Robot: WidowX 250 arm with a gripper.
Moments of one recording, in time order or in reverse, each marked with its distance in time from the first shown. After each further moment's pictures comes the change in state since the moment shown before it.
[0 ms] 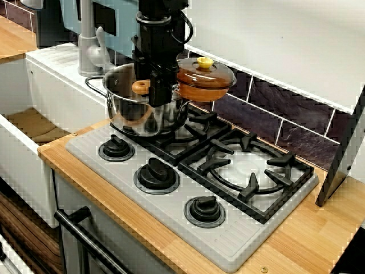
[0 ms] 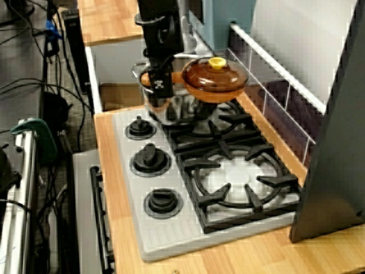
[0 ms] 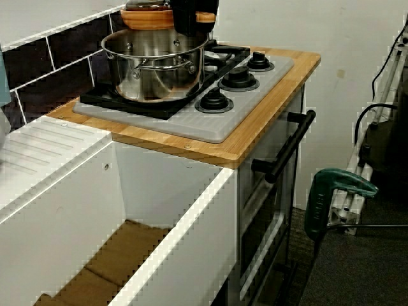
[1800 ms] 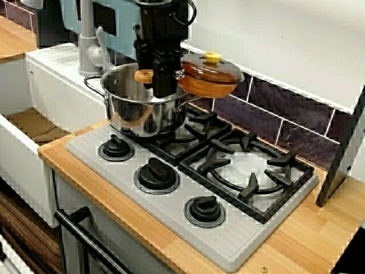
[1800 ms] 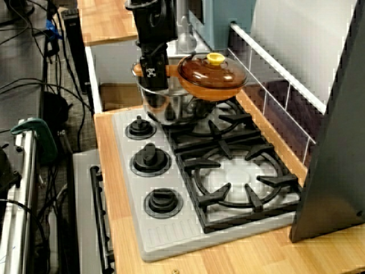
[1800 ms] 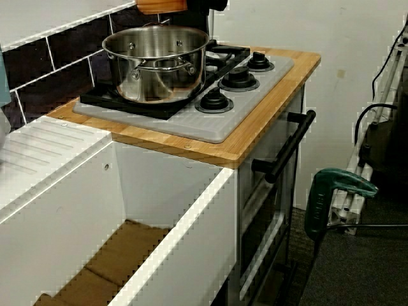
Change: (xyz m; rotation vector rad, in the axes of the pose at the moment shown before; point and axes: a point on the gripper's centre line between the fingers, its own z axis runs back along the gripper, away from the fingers) arm 0.000 -0.021 0.027 -0.058 -0.046 -0.016
